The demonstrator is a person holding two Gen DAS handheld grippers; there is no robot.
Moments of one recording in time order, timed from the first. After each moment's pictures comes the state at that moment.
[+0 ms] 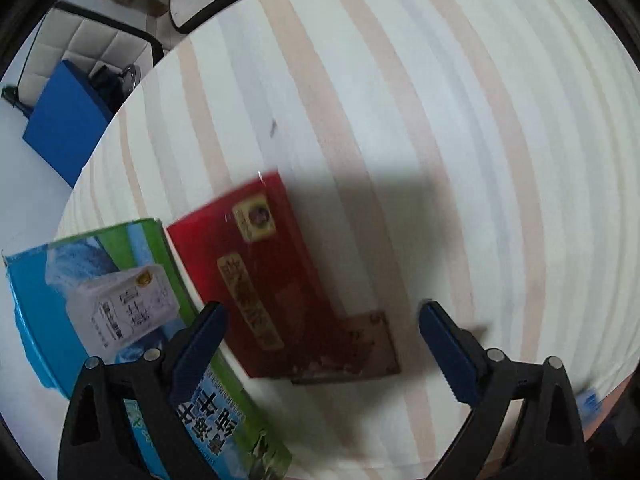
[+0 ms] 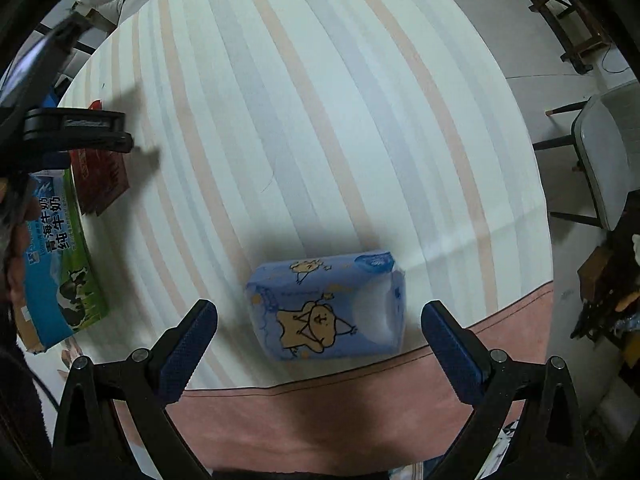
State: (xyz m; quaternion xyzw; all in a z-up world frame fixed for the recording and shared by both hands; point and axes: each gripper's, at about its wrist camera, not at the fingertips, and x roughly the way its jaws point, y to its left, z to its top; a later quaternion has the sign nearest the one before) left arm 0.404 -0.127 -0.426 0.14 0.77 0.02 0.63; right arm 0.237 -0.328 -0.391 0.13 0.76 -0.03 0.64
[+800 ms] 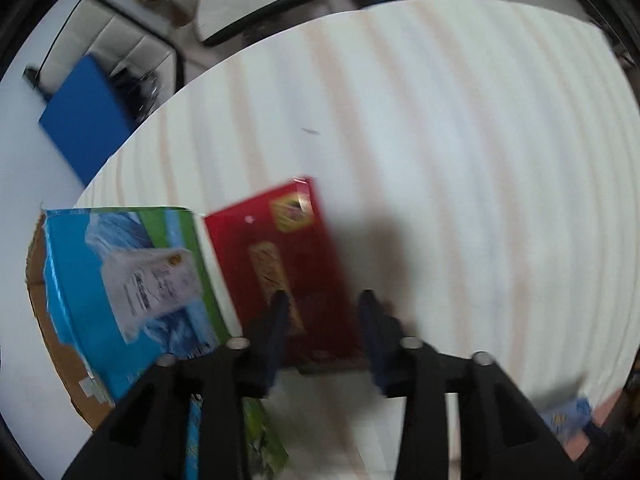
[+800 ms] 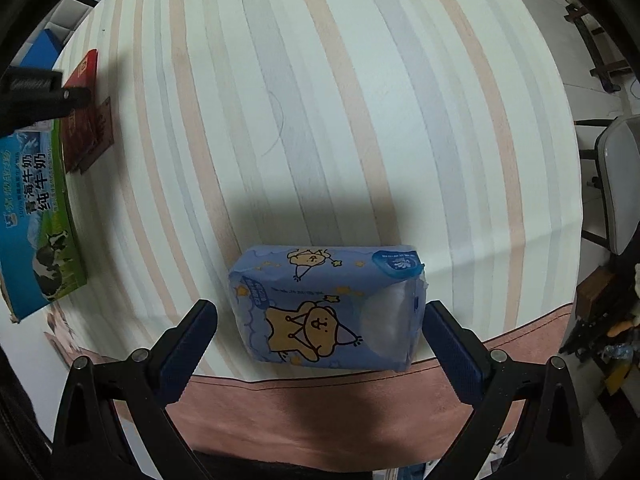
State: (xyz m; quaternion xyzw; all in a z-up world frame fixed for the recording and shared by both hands) left arm 0.387 -0.098 -0.415 0.11 0.74 0.05 0.67; right arm 0.235 -0.319 -0.424 0.09 0.79 0.01 0.61
